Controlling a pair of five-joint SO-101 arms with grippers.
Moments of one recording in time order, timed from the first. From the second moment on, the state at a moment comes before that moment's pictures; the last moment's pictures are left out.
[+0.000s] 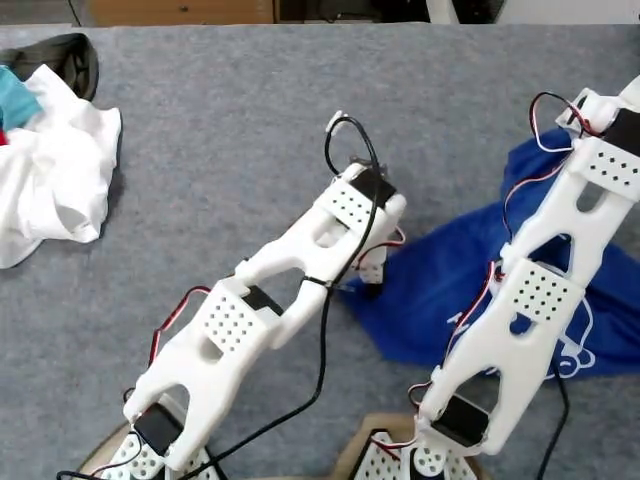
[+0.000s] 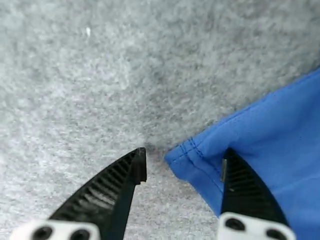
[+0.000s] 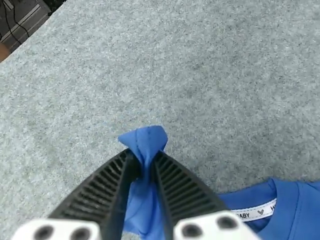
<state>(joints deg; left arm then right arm) 38.3 54.4 -45.9 99.2 21.7 27.6 61.2 -92.4 89.6 -23.5</state>
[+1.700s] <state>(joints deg) 4.0 -19.4 -53.8 100.2 -0.7 22.1 14.7 -92.4 84.9 -23.5</state>
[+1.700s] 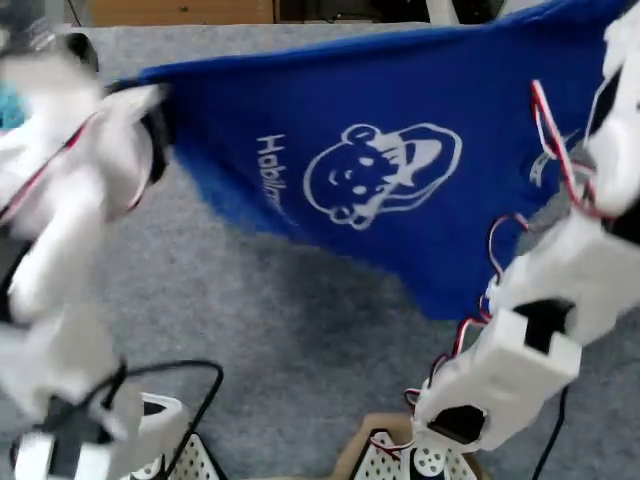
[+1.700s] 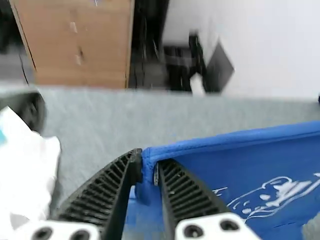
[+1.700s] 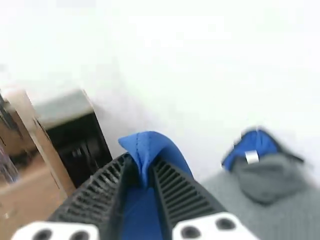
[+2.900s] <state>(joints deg) -12.1 -44.7 7.3 58.7 -11.3 13.3 23.7 -94.6 87.1 -23.5</state>
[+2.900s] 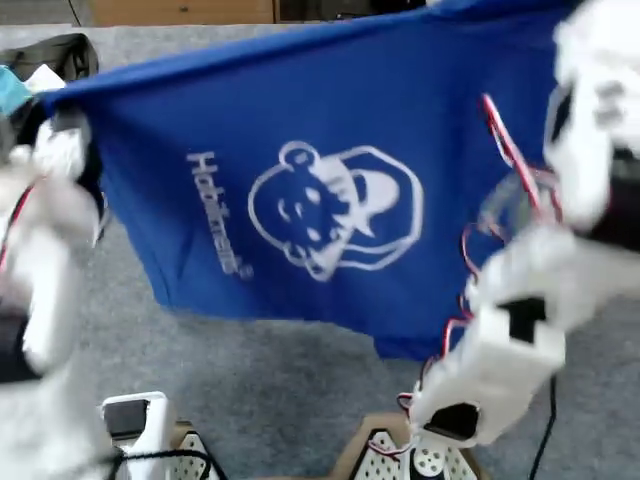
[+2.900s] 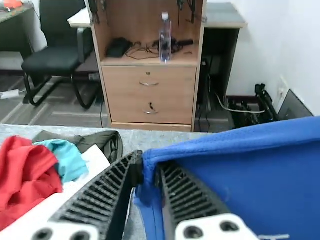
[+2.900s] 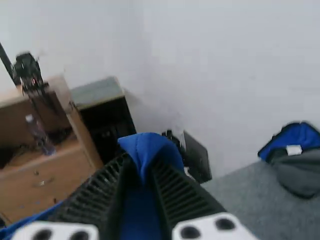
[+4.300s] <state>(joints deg) -12.3 5.5 -7.1 36.9 -5.1 8.4 55.7 -94.3 40.6 -9.5</state>
